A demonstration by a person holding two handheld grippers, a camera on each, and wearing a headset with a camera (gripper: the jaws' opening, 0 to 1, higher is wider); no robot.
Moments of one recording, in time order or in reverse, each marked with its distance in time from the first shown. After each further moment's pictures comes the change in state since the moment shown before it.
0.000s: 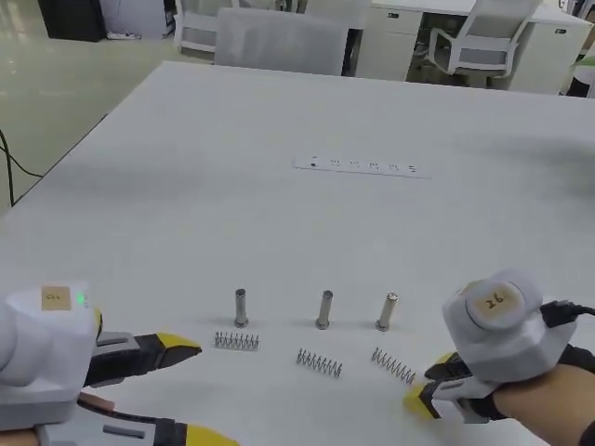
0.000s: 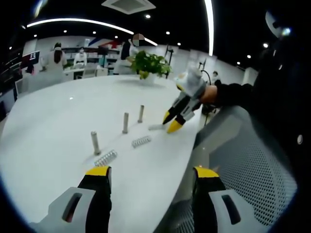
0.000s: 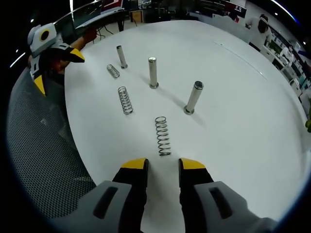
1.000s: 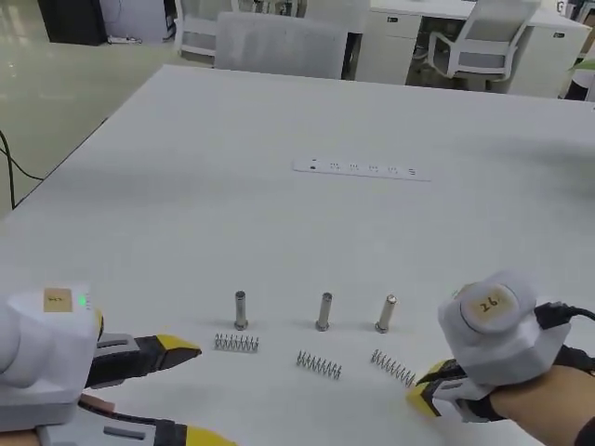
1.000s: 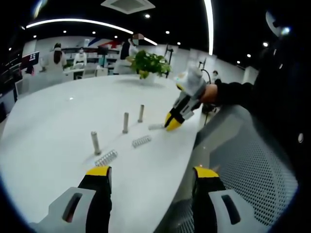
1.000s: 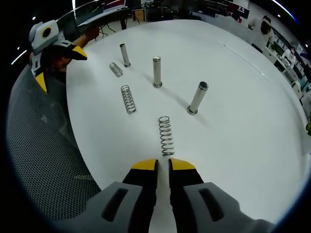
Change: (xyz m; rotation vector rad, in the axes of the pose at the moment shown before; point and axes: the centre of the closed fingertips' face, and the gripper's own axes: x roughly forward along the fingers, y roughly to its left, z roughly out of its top) left arm 0.000 0.001 -0.001 0.005 0.003 0.003; right arm 0.000 0.003 0.000 -0.018 0.009 0.008
